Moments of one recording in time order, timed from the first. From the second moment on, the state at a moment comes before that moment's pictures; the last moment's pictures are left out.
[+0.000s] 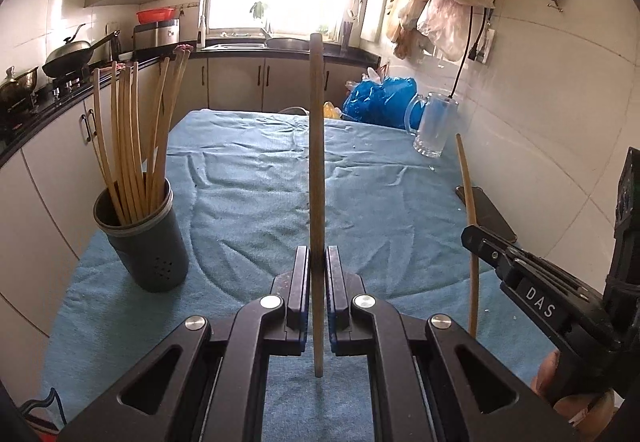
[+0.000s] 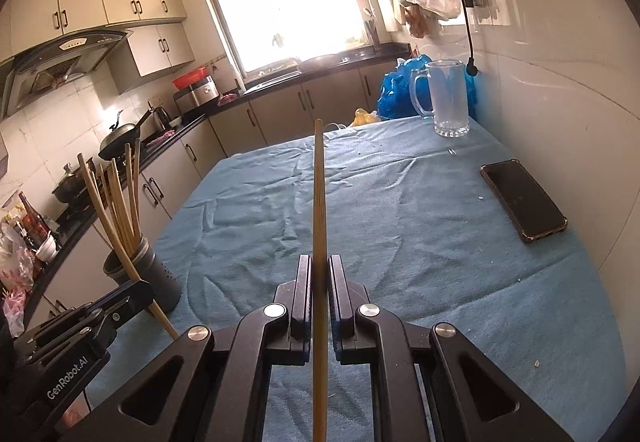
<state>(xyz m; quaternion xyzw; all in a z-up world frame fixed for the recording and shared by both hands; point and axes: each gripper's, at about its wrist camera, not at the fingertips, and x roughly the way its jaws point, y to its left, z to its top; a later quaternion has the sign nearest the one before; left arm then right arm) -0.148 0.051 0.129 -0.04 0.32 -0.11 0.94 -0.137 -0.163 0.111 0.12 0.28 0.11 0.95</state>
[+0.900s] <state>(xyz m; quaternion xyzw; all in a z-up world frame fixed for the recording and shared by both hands) -0.152 0.068 0.148 -0.03 0.29 -0.09 0.95 -0.147 -0.156 0.136 0.10 0.23 0.11 0.96</state>
